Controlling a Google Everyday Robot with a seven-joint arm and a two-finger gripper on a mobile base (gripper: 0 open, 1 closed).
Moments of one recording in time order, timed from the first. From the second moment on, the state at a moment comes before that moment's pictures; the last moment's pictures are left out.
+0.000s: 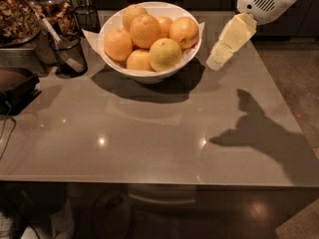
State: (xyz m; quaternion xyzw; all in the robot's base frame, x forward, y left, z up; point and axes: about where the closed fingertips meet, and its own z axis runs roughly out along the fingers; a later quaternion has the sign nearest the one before) arm 0.571 -0.156 0.997 -0.50 0.83 0.03 0.25
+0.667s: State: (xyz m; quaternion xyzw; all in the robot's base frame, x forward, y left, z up) arm 0.585 -0.145 0.999 -0.48 0.84 0.05 0.26
